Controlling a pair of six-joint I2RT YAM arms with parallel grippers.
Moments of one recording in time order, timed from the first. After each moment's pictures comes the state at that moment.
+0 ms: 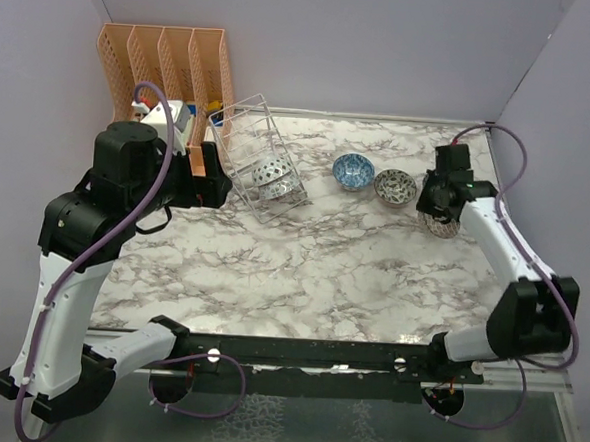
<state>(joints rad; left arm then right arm) -0.40 1.04 1.72 -1.19 -0.02 -0.33 0.14 1.50 1.14 -0.65 0.25 0.38</state>
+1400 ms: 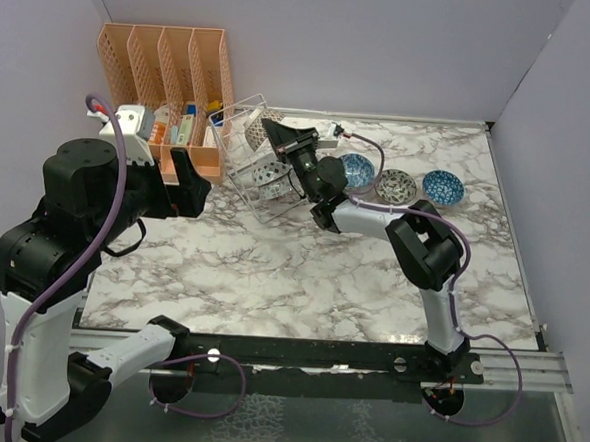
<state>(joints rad) -0.40 0.99 1.87 -1.28 -0.08 -0.32 0.76 2.11 1.37 1.12 0.22 1.26</state>
